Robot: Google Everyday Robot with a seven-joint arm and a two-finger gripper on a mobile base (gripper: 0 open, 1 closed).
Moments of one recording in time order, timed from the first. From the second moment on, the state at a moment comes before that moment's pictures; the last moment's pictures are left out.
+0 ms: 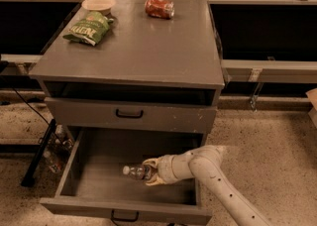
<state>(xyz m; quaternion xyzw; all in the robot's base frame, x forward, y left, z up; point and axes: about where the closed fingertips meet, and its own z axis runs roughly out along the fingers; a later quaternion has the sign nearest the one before) 0.497 0.024 0.458 -0.71 0.55 0.16 0.40</state>
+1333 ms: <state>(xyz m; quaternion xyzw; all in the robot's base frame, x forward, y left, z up) 0.496 0.037 0.405 -0.71 0.57 0.18 0.37</state>
